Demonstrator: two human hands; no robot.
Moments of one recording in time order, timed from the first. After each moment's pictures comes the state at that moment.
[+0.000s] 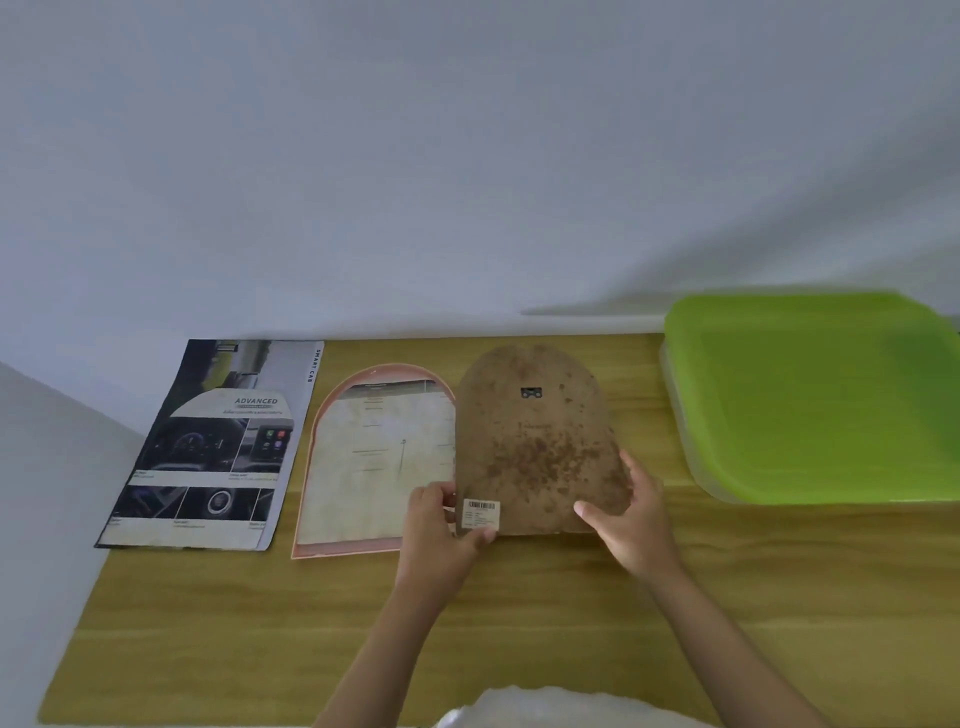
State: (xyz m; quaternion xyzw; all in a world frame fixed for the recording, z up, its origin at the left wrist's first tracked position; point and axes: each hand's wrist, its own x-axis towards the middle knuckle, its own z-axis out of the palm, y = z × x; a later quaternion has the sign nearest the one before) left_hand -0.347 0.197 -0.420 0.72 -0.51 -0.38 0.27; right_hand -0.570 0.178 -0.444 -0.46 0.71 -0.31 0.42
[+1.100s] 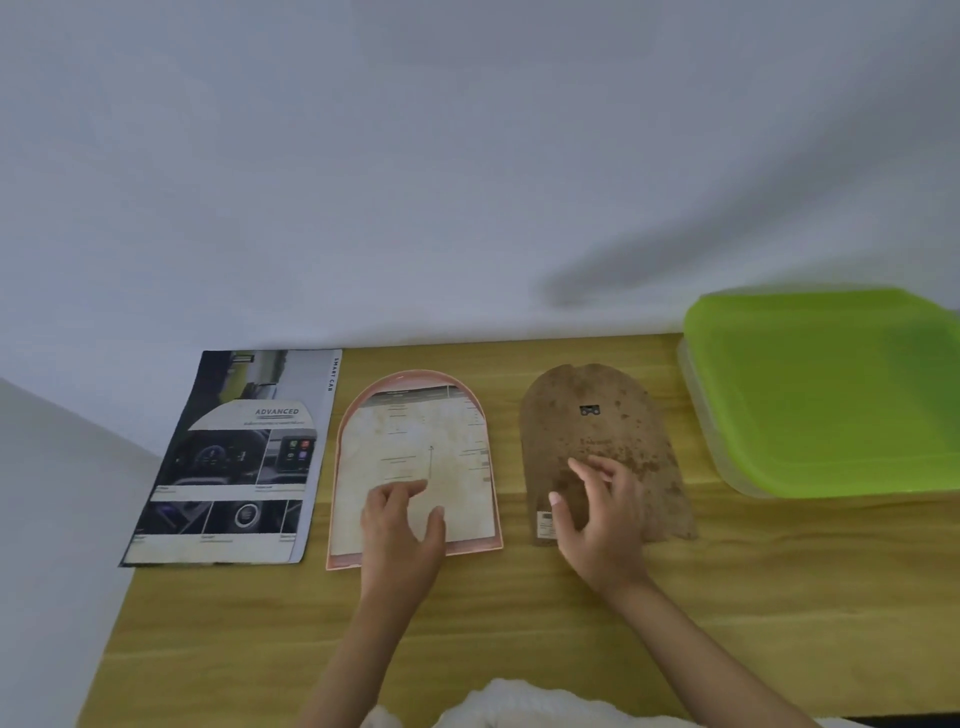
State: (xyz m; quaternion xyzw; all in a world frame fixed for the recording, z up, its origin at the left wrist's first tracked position) left_hand -0.284 0.199 -0.417 0.73 -0.56 -0.26 0.30; right_hand -0.504 0.186 -0.458 -0.64 0.69 -0.31 0.14
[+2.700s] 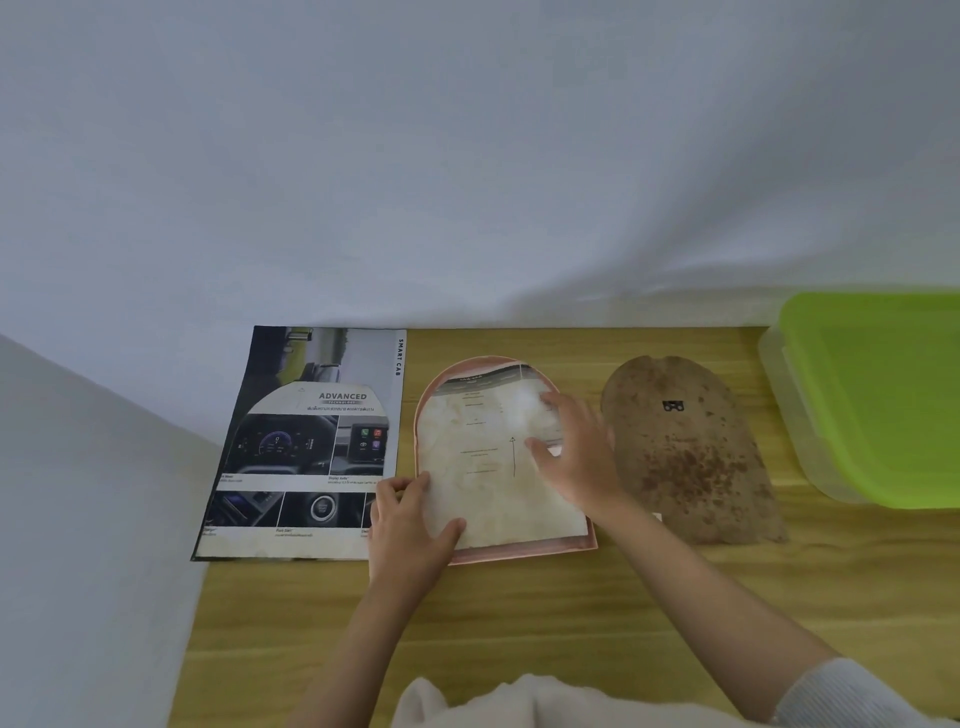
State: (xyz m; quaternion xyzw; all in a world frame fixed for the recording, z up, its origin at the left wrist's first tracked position) left_hand -0.175 0.181 -0.451 0.76 -0.56 -0.30 0.16; right_hand -0.379 0.102 -0.438 -0.66 0.68 -0.22 0.24
